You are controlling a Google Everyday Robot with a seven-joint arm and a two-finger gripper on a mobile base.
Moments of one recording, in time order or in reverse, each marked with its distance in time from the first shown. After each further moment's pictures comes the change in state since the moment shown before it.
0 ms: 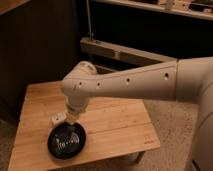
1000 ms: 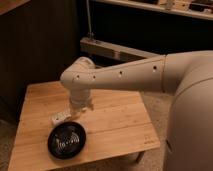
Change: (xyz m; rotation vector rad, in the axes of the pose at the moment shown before) arm 0.008 -0.022 0.011 0.010 0.121 0.556
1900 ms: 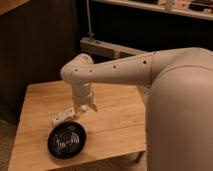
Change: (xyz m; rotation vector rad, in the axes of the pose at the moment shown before) arm -0.005 -0.029 0.015 0.087 0.118 0.521
